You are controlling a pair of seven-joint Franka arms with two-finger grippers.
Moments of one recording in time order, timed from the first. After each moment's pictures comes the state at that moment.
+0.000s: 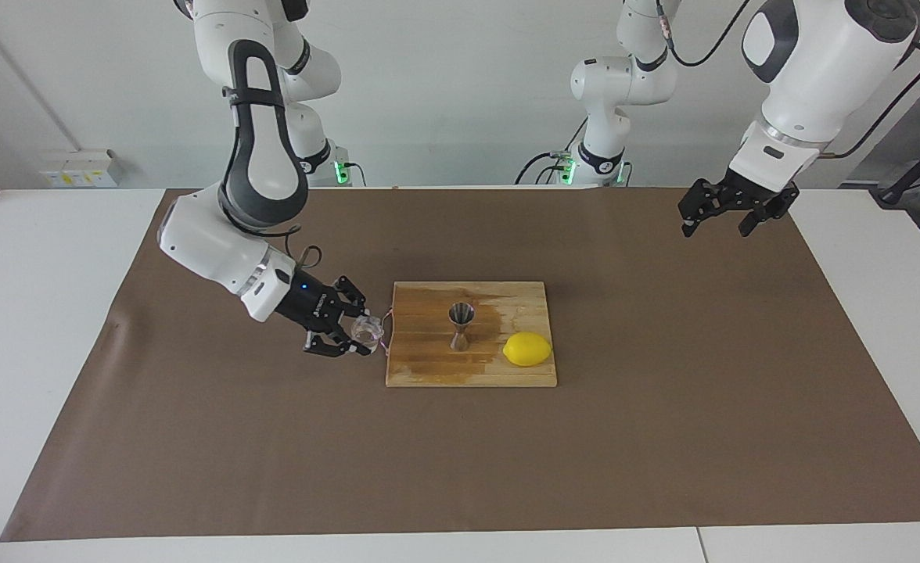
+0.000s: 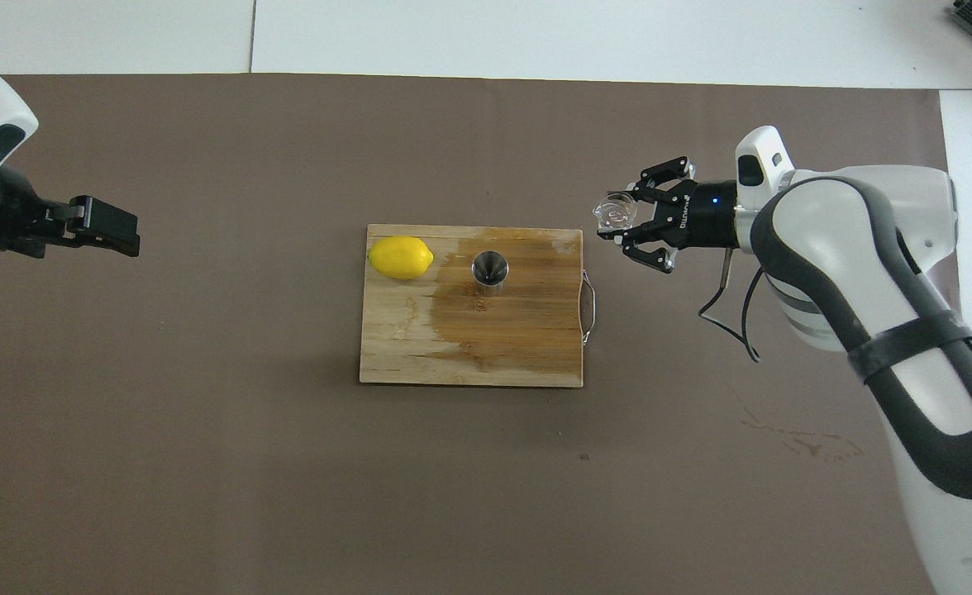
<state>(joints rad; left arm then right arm) -0.10 0.07 -0.01 -1.51 -0.02 1.58 -0.06 0.27 0.30 -0.10 -1.85 1.06 2.24 -1.77</state>
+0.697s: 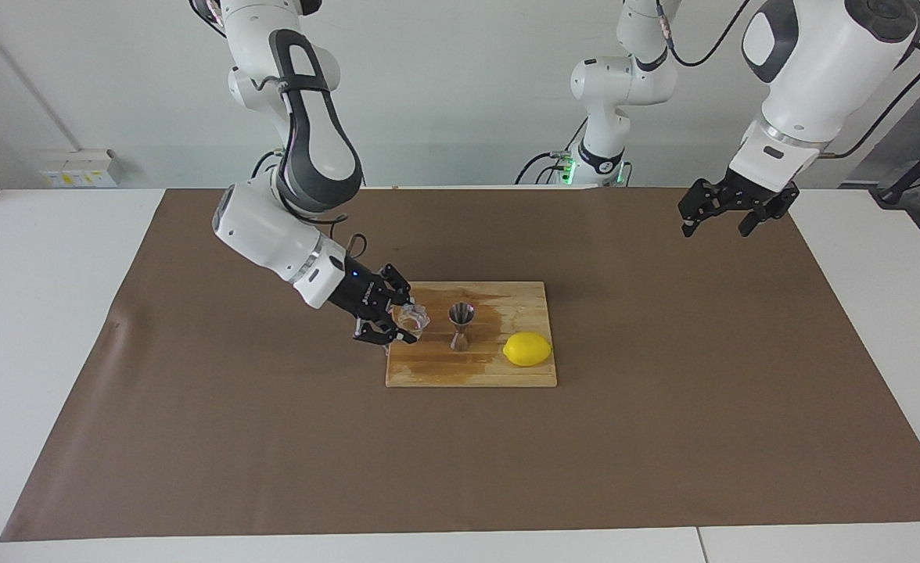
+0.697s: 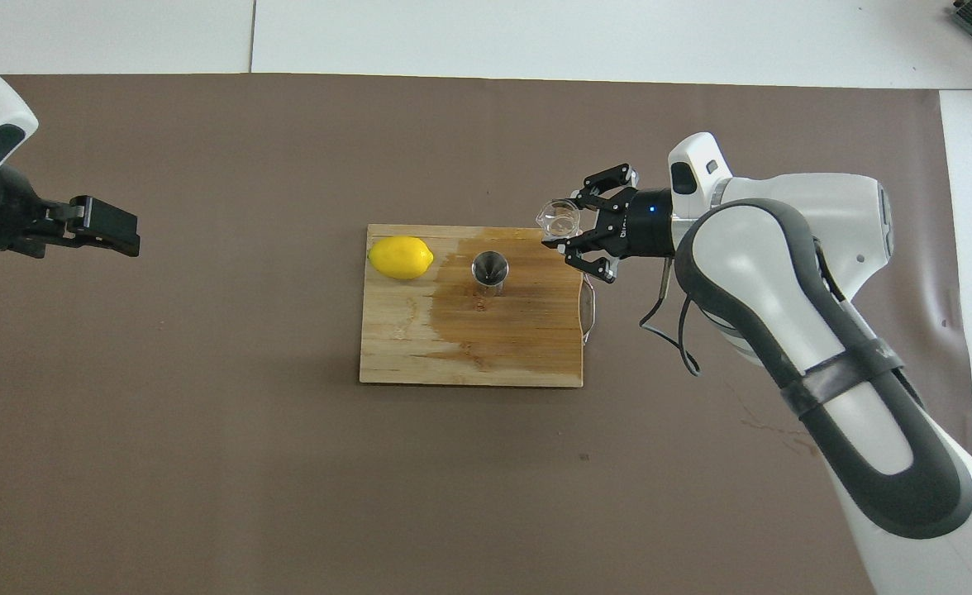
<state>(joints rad) -0.10 0.07 -0.01 -1.51 -0.02 1.58 -0.06 0.36 0.28 -0.10 -1.85 1.08 2.29 -1.71</state>
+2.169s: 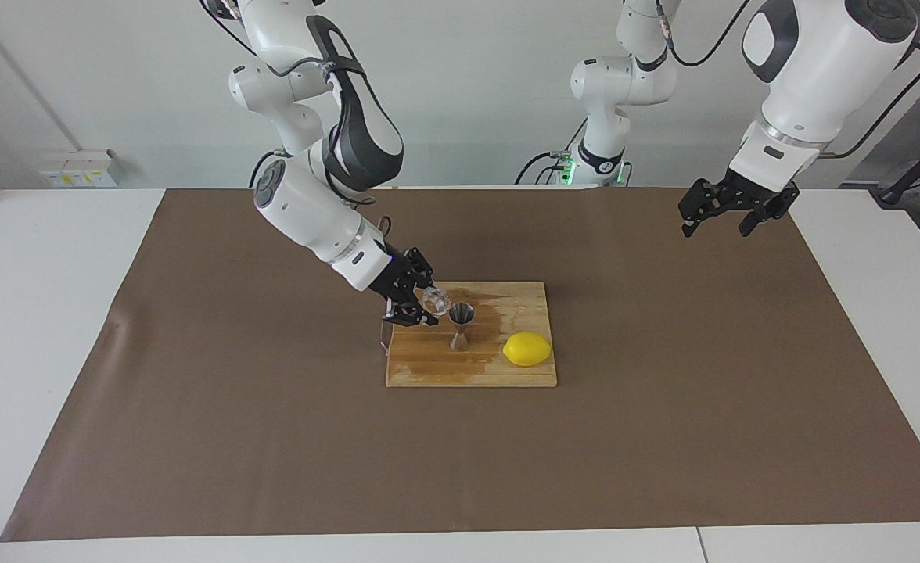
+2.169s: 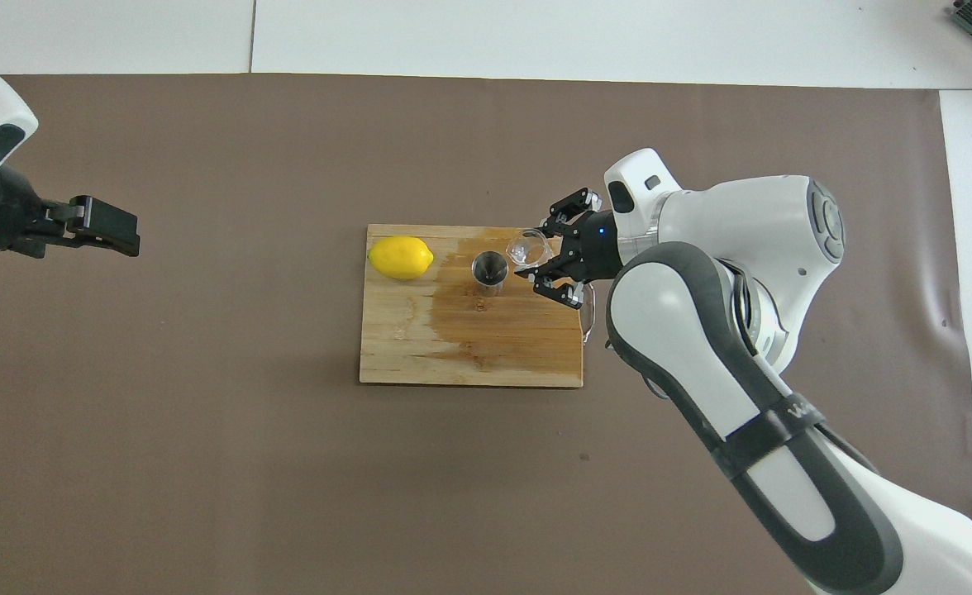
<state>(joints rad) -0.10 0.07 -0.01 -1.51 -0.02 1.58 -0.06 0.46 0.26 -0.10 -1.85 0.82 2.30 -1.46</state>
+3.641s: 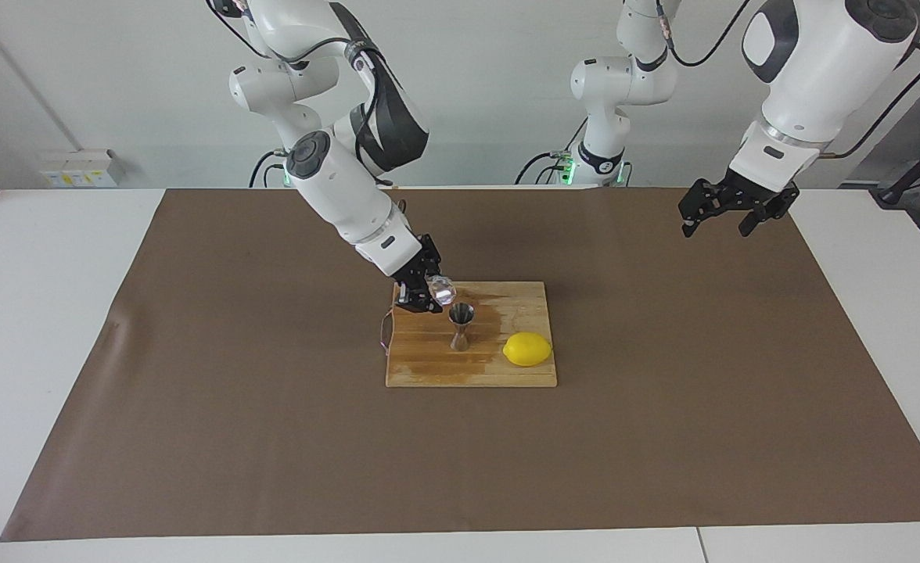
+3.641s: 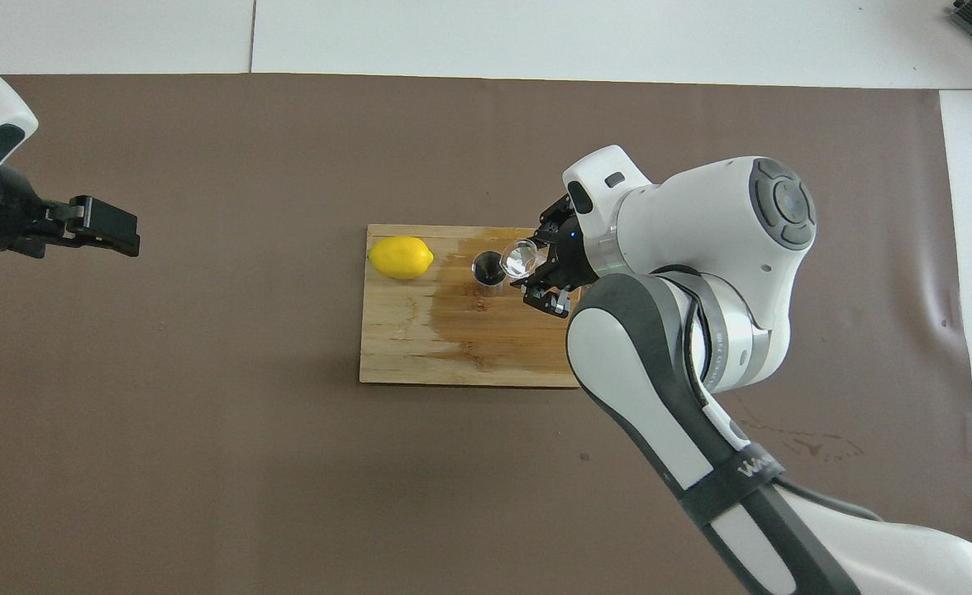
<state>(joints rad) -0.10 0.07 -0.01 -1.51 -0.02 1.58 -0.06 0.50 0.25 -0.10 -1.78 0.54 2.22 -1.21</state>
